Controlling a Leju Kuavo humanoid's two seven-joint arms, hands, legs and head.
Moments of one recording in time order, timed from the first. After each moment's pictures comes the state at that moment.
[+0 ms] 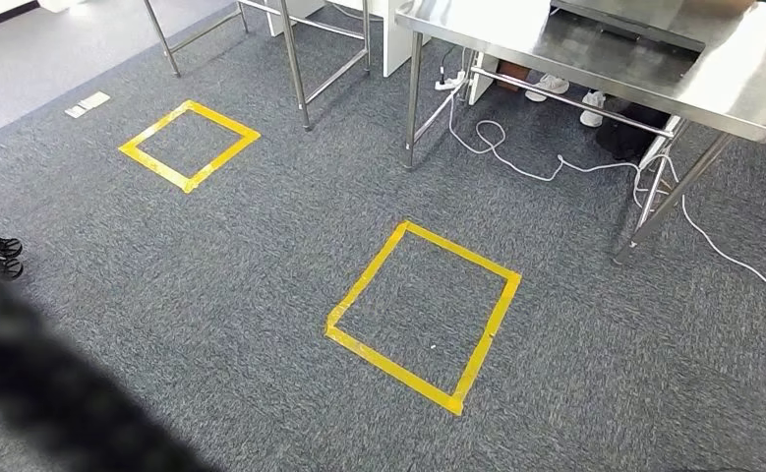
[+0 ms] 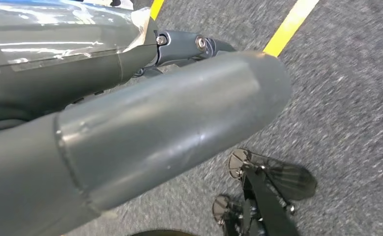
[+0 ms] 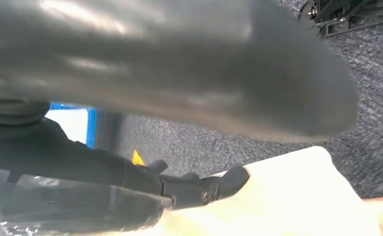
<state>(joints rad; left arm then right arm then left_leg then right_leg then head) -0.07 -0.14 1.10 -0.20 -0.91 0.17 -0.19 -0.04 0.11 -0.10 -0.18 0.29 -0.43 0.25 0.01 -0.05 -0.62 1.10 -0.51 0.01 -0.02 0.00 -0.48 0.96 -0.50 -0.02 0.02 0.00</state>
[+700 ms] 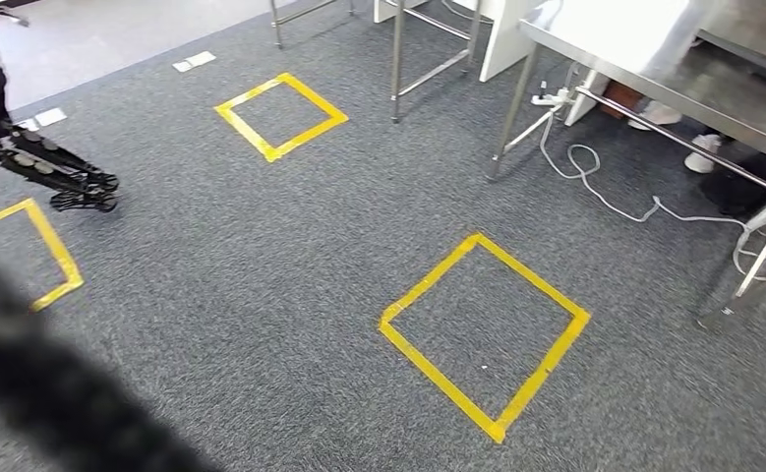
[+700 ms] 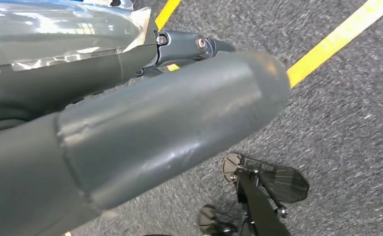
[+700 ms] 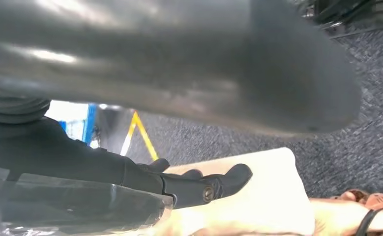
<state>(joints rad) -0.08 -0.14 1.10 -0.20 -0.92 0.16 -0.19 -0.04 0.11 -0.10 -0.18 0.29 -0.43 0.27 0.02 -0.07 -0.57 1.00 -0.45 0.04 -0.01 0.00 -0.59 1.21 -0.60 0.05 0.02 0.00</state>
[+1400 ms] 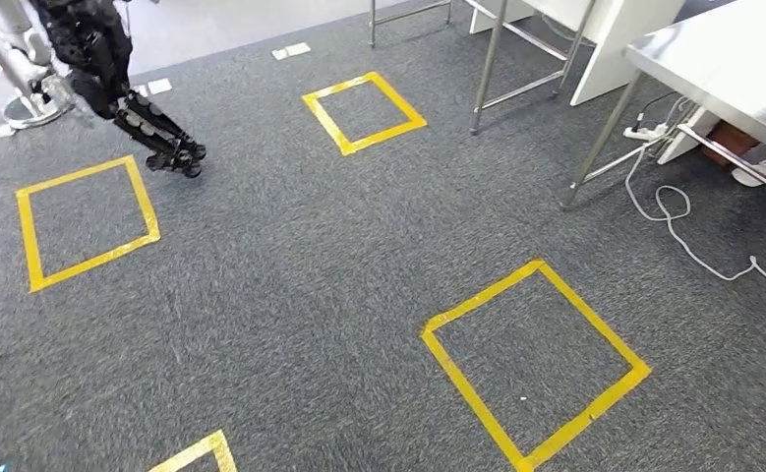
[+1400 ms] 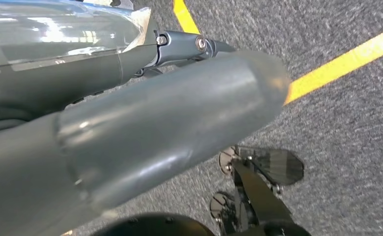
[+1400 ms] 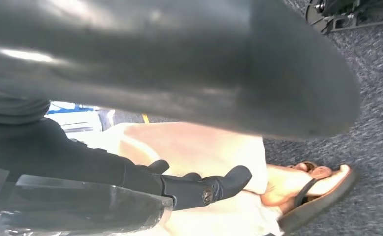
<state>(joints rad) -0.09 -0.14 1.08 -0.20 -0.93 0.16 -0.19 -0.04 0.12 -0.10 -0.18 0.29 -0.45 0.29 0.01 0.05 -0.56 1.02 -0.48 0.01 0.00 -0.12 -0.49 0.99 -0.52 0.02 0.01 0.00</state>
